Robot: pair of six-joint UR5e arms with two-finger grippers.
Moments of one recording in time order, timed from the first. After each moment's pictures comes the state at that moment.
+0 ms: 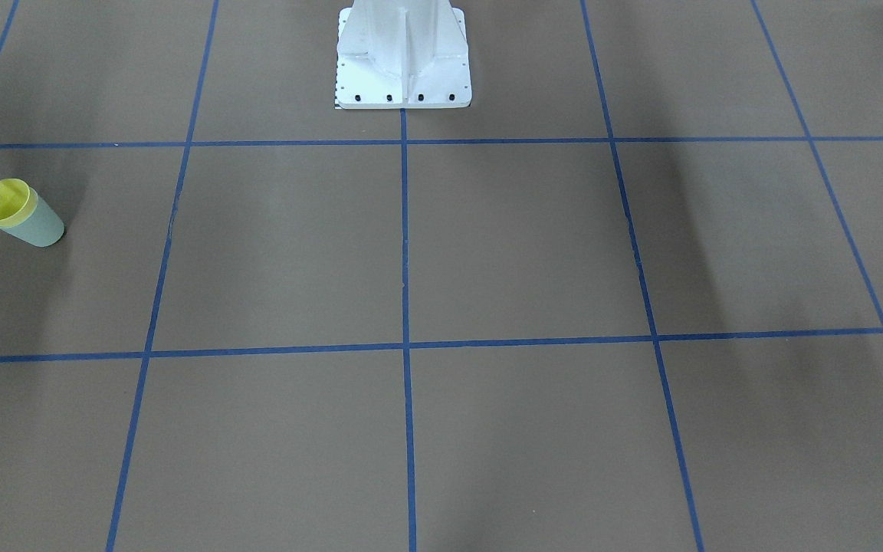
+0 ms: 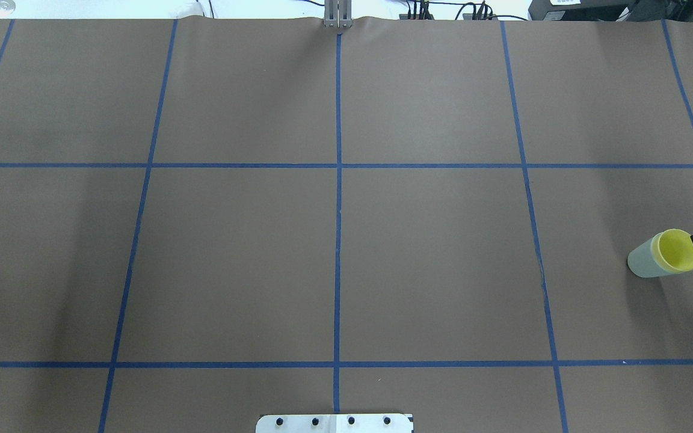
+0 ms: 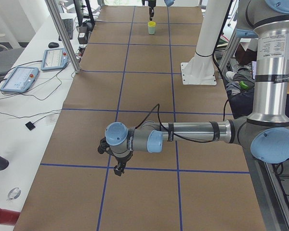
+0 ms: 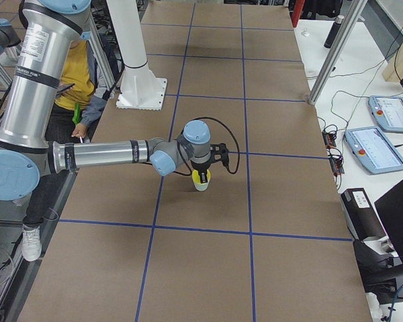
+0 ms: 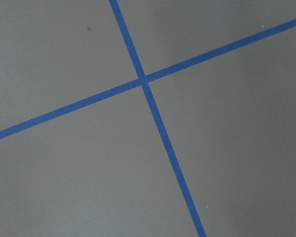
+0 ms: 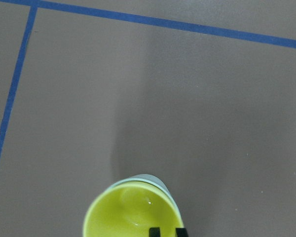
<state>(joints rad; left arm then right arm) -1.52 -1.54 -1.55 -1.66 -2.39 0.31 1.11 -1.87 1.91 -1.05 2.27 0.51</state>
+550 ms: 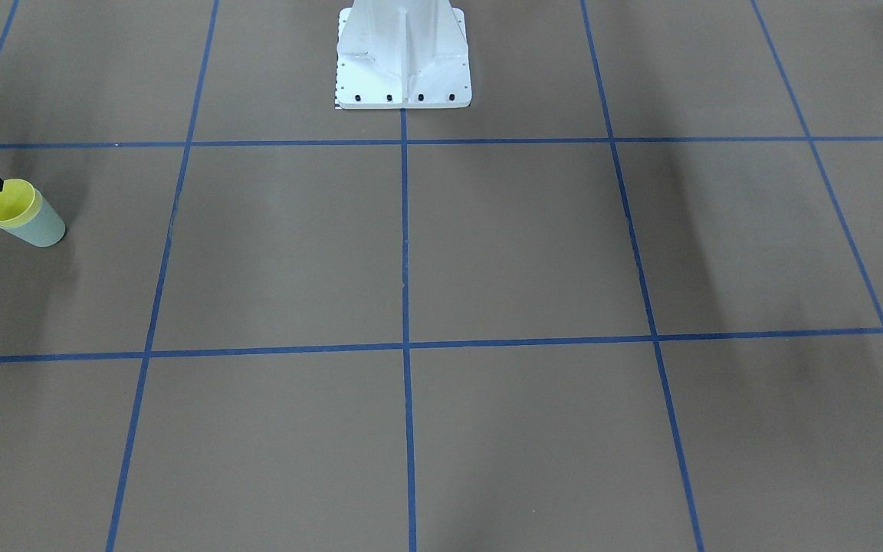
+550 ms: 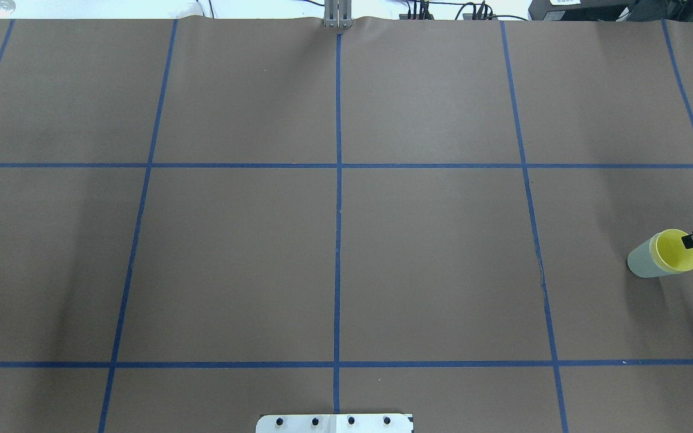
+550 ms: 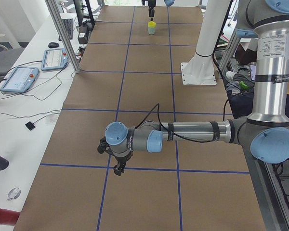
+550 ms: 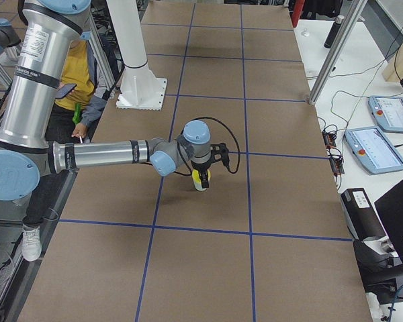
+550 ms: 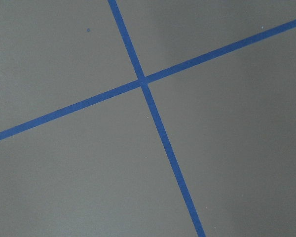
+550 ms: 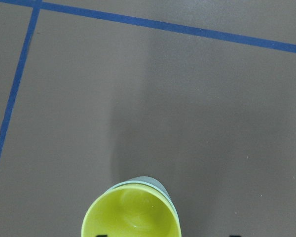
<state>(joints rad) -1.52 -1.54 -1.55 -1.66 -2.39 0.31 1.11 -1.87 1.90 -1.04 2.27 0.50</state>
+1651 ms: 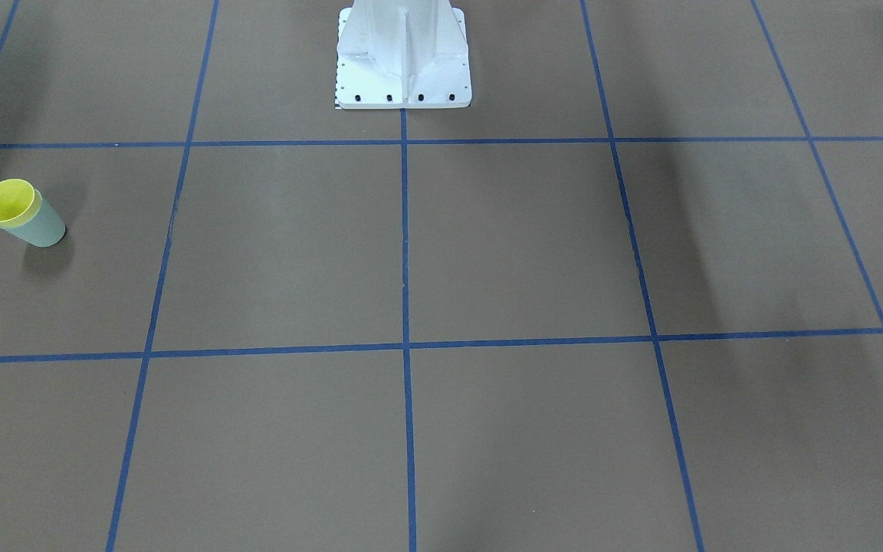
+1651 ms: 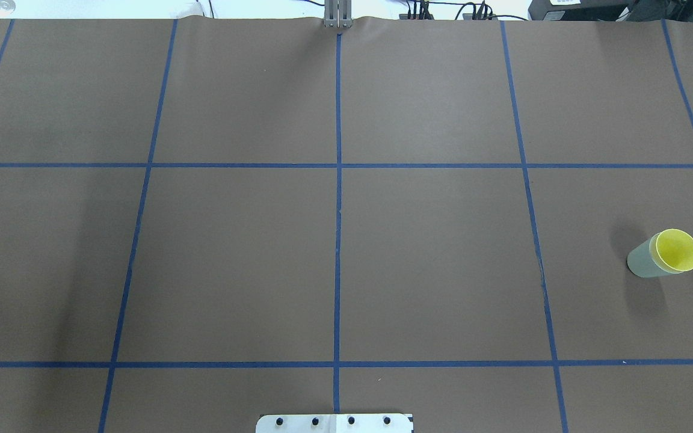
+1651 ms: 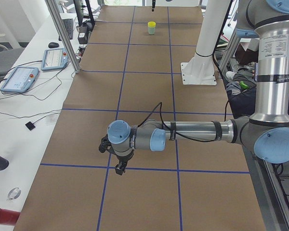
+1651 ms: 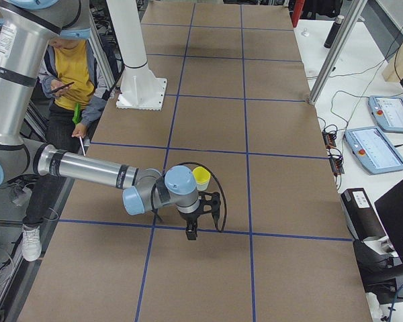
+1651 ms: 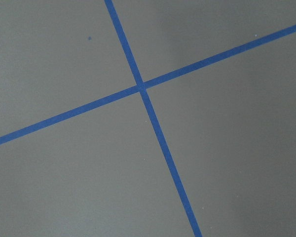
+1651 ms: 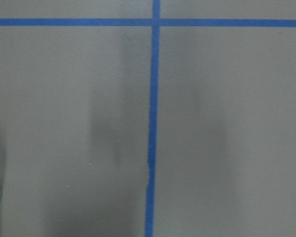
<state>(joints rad) -1.54 -1.51 -1.59 -1.65 -2.38 0.31 1.47 -1.94 1.69 -1.05 2.28 0.22</state>
